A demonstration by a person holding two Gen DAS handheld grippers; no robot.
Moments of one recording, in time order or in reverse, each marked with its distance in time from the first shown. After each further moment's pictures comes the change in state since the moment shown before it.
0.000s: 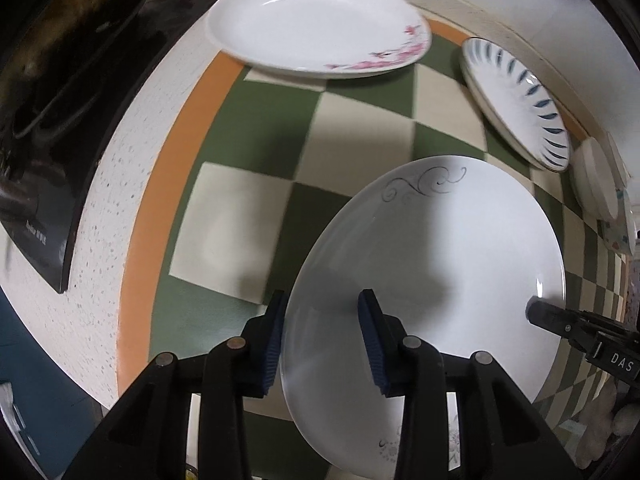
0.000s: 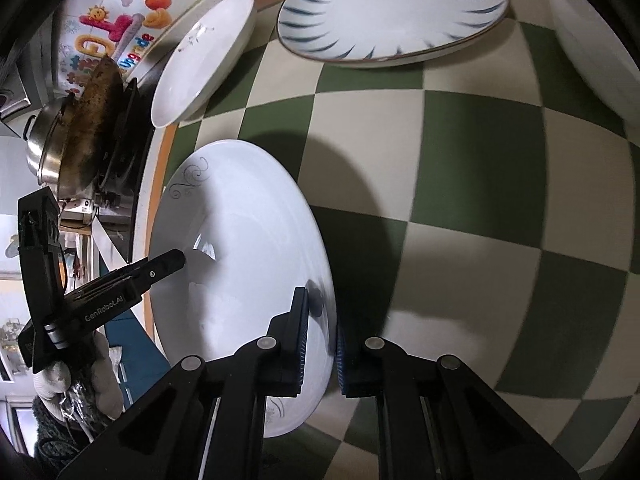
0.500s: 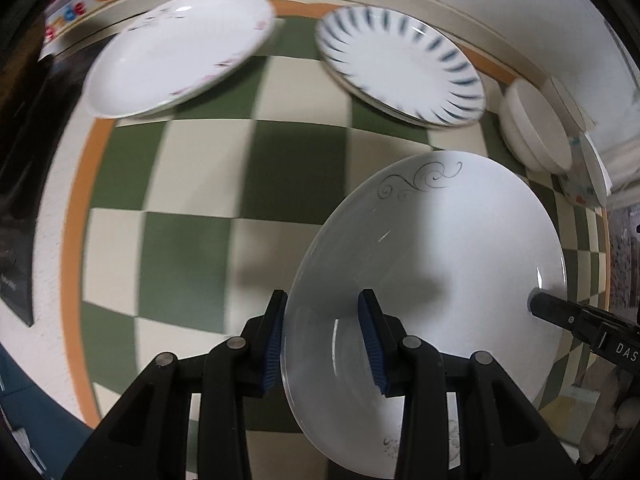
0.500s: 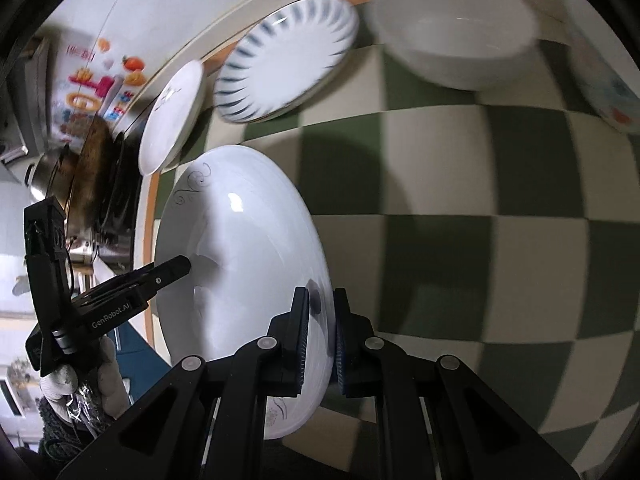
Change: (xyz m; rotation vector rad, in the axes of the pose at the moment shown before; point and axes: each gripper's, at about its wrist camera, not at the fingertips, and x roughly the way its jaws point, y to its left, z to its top) left arm -0.005 -0.094 -0.008 0.170 0.021 -0.066; right arm -0.083 -0.080 -0.043 0.144 -0.106 -0.024
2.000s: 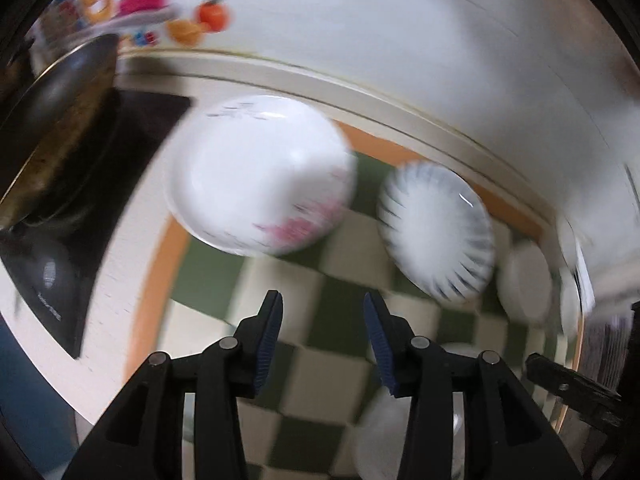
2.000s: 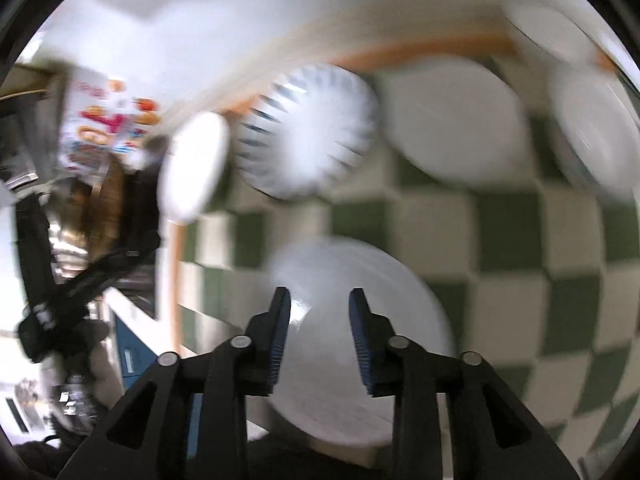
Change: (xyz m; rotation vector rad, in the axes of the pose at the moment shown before) left arm -0.088 0.088 0.092 -0.262 -0.197 0.015; right arm -0.039 0.084 0.066 -0.049 -0.077 0.048
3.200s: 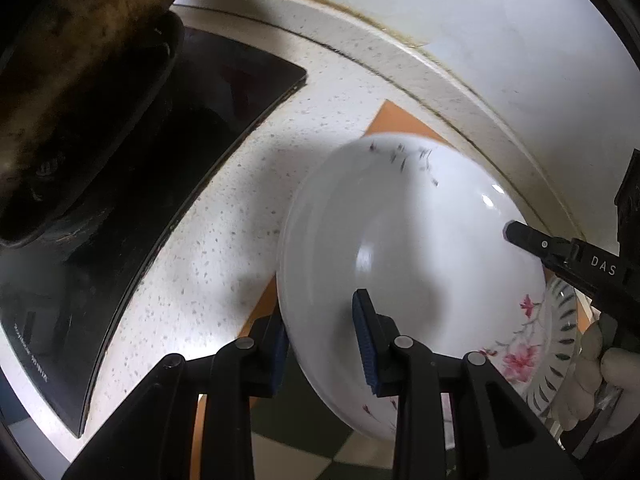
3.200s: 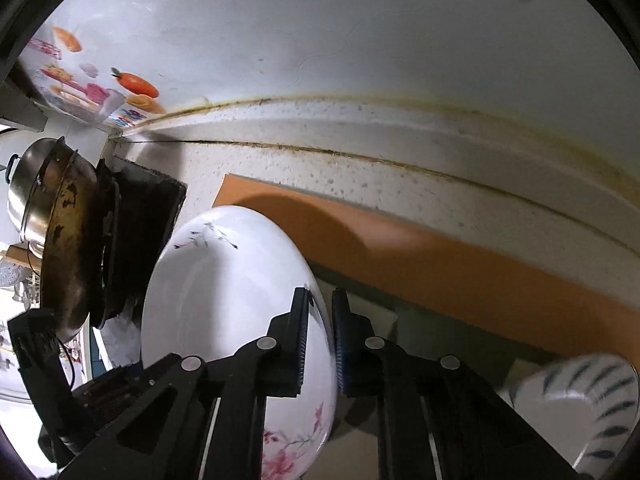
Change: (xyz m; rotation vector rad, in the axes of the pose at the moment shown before) left arm 0.103 0.128 0.052 -0.209 0.029 0.017; right arm 0.243 0.125 0.202 -0.276 0.100 -0.012
